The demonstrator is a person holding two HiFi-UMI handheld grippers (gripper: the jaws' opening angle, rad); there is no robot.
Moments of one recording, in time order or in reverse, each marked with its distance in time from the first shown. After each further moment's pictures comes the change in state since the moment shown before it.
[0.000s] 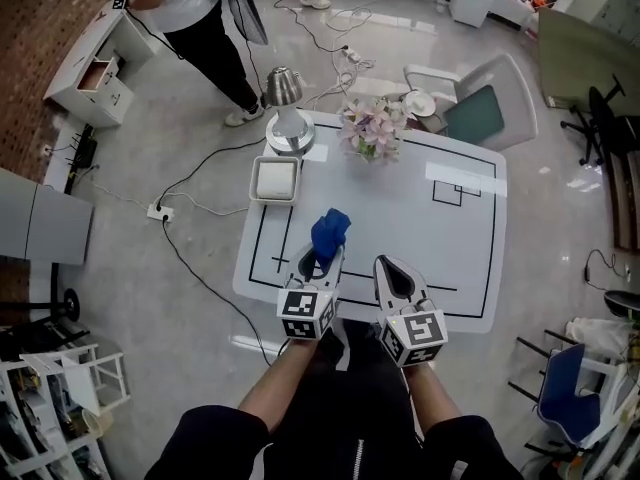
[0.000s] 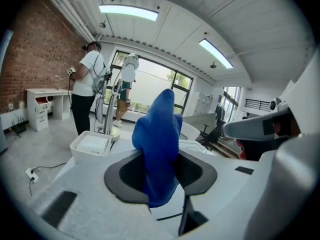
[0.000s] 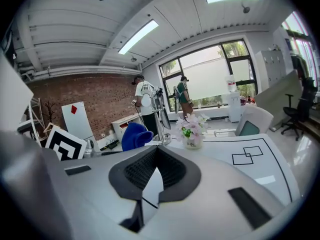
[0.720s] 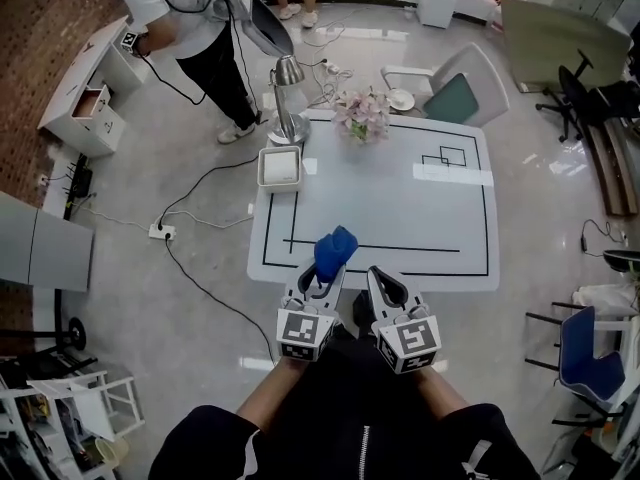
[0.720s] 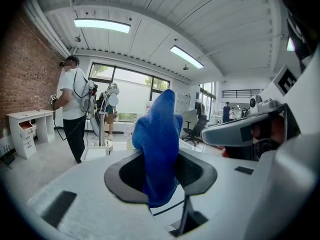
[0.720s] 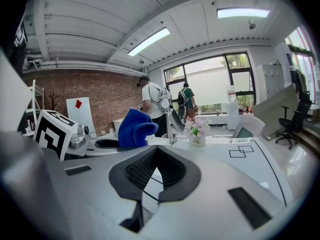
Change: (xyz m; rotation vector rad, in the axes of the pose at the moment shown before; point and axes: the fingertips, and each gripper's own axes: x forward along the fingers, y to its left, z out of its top) left arm -0.140 -0.040 0.007 0.219 -0.048 -0.126; right arm -0.087 0.100 -0.031 -0.080 -0.021 -0.039
